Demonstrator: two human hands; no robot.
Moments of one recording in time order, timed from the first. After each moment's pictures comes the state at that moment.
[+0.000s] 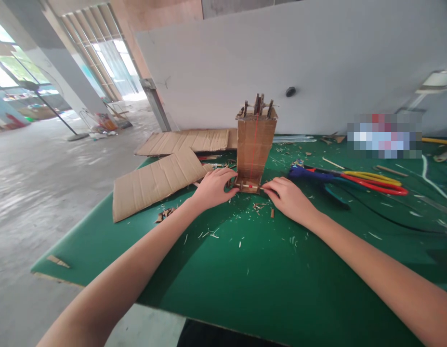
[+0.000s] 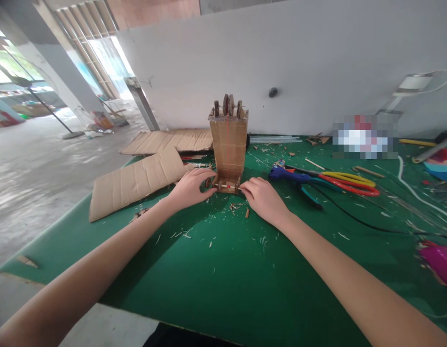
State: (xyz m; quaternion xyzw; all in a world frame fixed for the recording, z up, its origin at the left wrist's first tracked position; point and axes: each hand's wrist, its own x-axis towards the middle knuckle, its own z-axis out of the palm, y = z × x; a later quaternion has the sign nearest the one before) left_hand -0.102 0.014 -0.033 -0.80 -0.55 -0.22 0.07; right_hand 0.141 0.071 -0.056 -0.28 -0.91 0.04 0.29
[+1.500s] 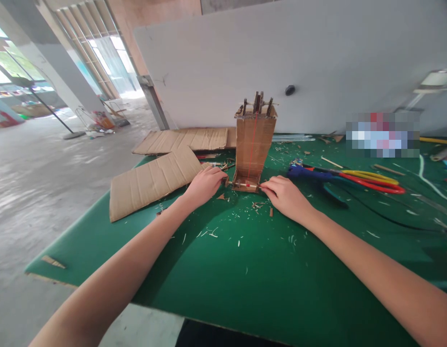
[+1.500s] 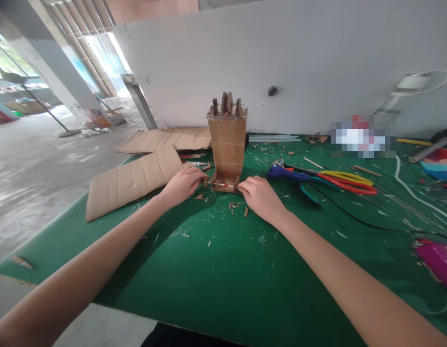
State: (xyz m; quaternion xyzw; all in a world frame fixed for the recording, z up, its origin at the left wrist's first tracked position) left_hand -0.124 0.019 -0.035 -0.81 -0.55 -0.18 0.11; right_hand 0.138 0.073 -0.057 -0.28 -0.92 0.02 0.29
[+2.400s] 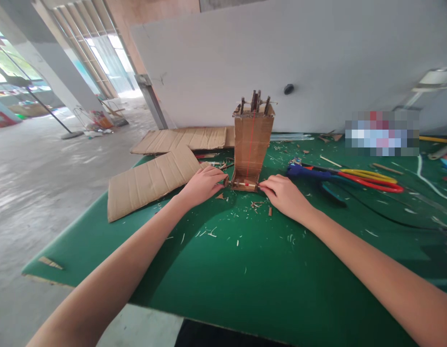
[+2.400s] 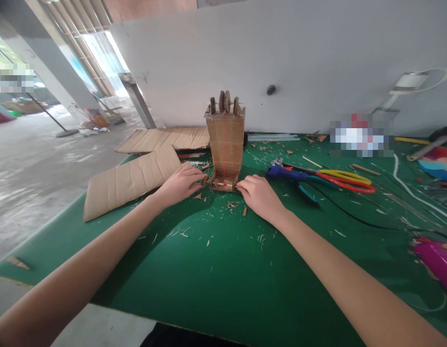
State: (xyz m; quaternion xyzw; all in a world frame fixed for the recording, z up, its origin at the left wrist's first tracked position) left_hand -0.132 0.017 -0.033 -0.84 -0.51 -0.13 0.10; right_hand 0.137 0.073 -0.057 -0.29 -0.91 0.03 0.28
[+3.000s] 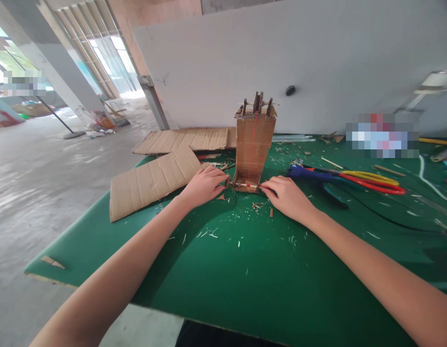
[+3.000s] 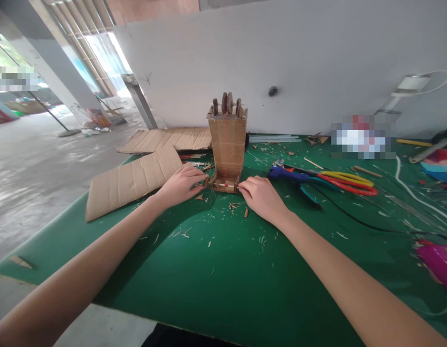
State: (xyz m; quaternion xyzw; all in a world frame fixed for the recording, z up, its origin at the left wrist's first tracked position) left_hand -0.133 0.015 -0.032 -0.84 -0.51 -0.13 0.12; right_hand 0.138 0.071 -0.054 -0.30 -0.92 0.01 0.27
